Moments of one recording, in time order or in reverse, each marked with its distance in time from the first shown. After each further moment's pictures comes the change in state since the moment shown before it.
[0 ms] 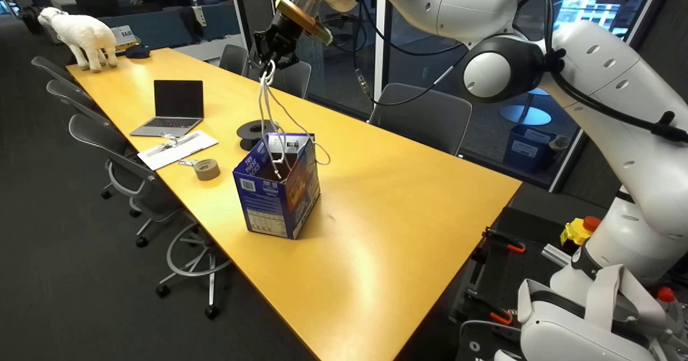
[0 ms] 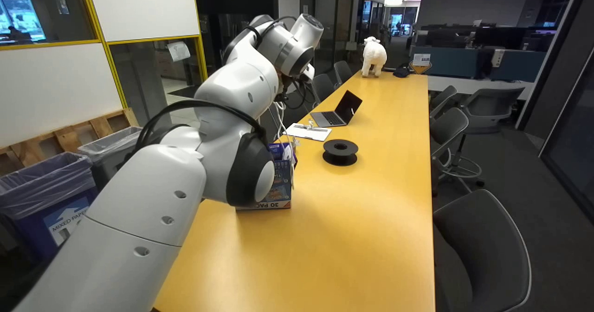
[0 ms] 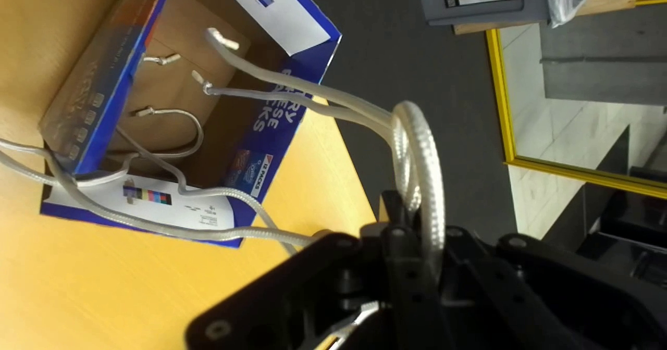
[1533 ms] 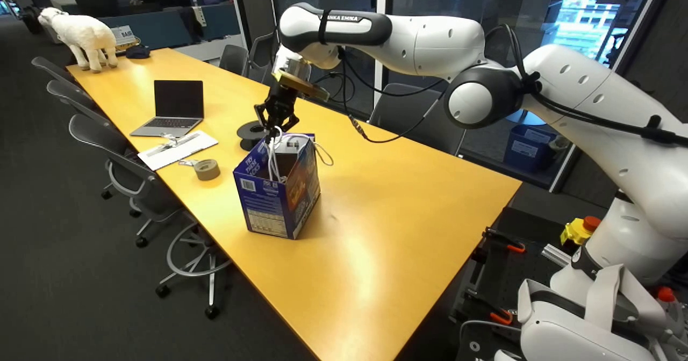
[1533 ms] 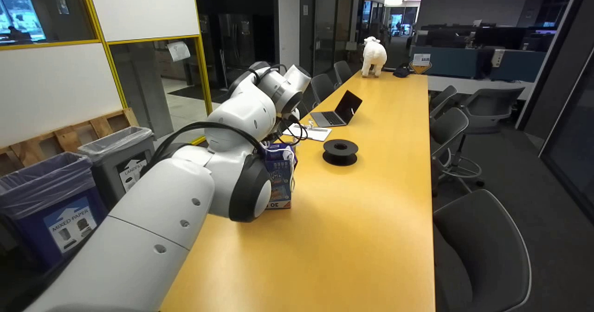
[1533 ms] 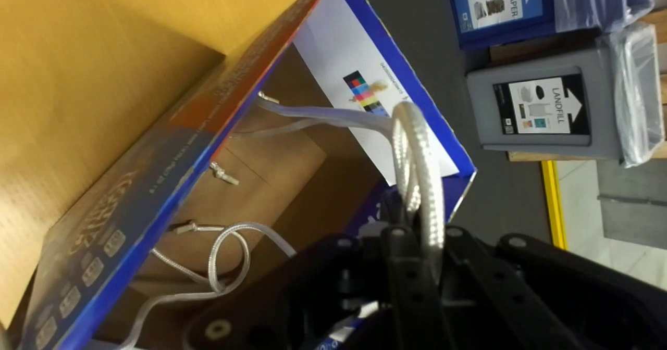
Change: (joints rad) arm 0.040 0.162 0.041 -0.050 -0.029 -0.081 -0.161
